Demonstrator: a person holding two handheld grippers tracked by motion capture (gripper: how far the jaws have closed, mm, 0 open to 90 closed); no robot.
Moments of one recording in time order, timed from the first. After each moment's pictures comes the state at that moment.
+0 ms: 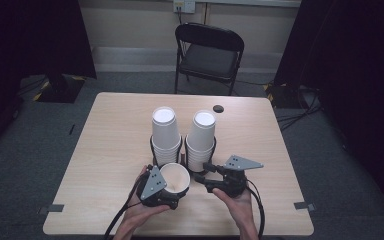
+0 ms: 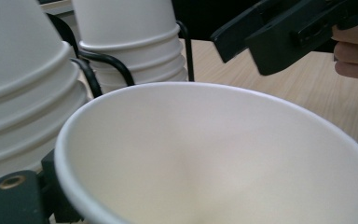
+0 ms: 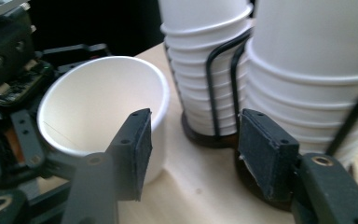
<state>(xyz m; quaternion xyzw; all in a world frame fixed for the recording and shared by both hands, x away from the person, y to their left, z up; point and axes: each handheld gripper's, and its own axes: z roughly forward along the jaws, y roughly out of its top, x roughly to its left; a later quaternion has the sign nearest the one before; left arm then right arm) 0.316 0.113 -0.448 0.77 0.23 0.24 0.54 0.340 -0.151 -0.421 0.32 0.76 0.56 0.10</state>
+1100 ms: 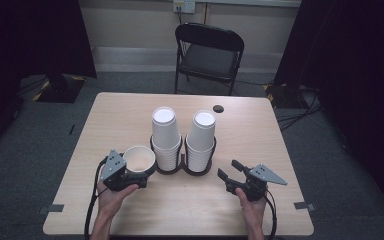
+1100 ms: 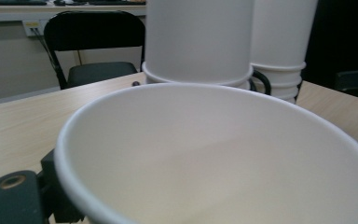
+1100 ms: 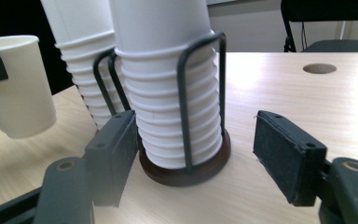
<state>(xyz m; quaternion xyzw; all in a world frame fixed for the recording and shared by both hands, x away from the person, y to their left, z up) 0.341 0.198 -0.433 0.70 0.35 0.27 0.56 0.337 -0.209 -0.464 0.40 0.67 0.59 0.21</state>
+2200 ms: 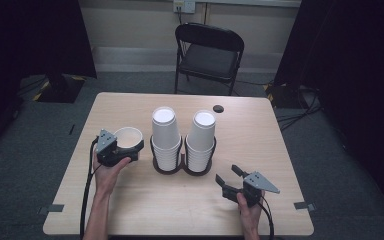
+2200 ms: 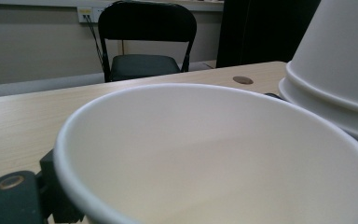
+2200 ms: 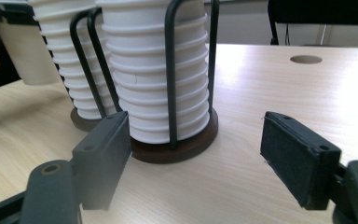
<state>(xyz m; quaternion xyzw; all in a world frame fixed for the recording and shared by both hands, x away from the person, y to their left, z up) 0.412 0.229 -0.446 0.66 0.42 0.29 0.55 0.333 -0.204 -0.495 0.40 0.67 0.57 0.25</state>
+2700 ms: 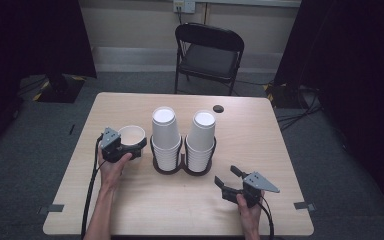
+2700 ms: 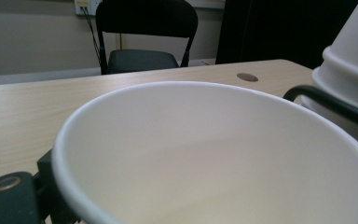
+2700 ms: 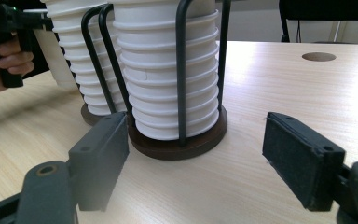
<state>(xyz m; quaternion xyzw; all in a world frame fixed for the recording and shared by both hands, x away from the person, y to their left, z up) 0.430 0.226 -0.463 0.67 0.43 0.28 0.54 0.333 -0.204 -0.495 0.39 0.68 0.58 0.23</state>
